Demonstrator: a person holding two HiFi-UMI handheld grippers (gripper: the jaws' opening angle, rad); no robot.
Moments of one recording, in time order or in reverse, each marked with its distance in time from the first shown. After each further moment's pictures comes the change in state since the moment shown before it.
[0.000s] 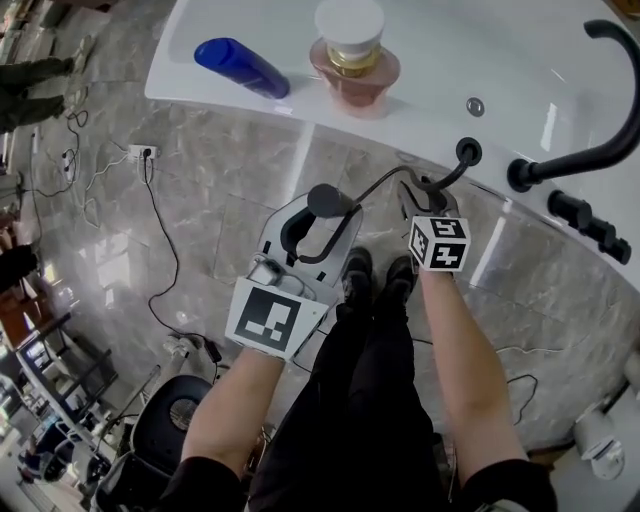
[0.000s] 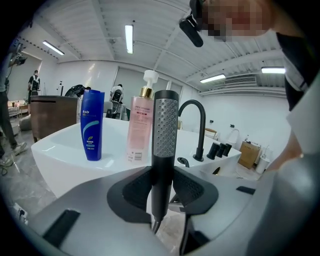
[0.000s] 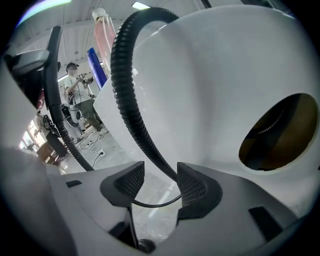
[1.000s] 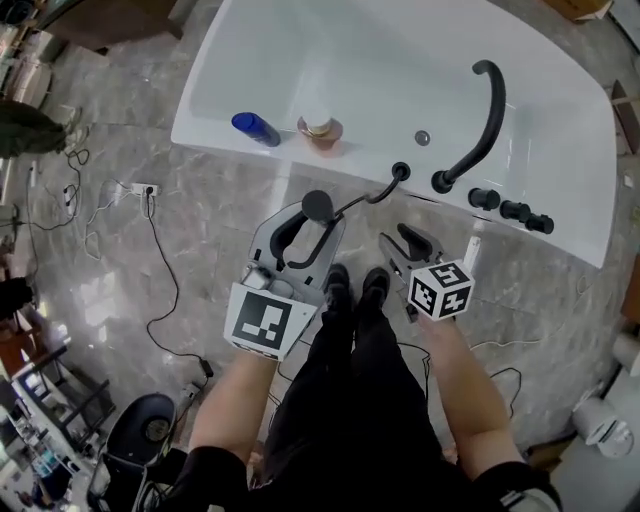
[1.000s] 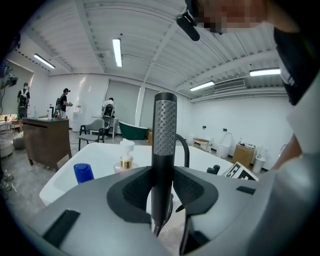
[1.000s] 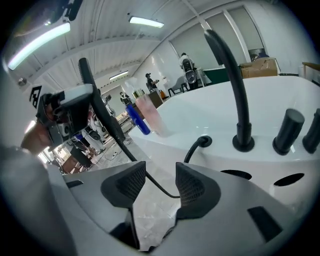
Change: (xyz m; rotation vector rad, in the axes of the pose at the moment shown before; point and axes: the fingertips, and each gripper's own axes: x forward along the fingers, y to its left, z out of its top) left arm -0.076 -0.069 0.176 0.103 -0.117 -0.045; right arm -0.229 0.074 0.113 0.061 -0.019 0.205
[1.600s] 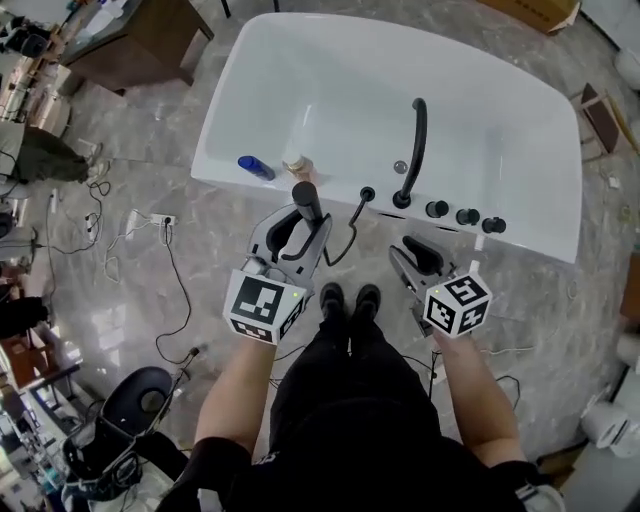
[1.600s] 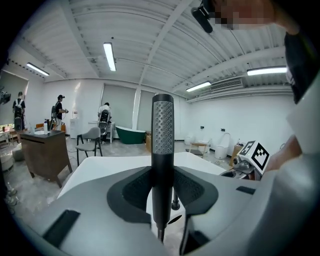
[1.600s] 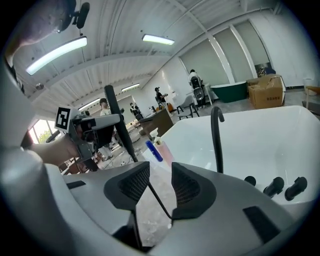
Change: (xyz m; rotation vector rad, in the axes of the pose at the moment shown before) left arm -0.021 -0.058 0.132 0.060 0.035 -0.001; right arm -0.182 0.049 0.128 -0.076 -0.115 0.073
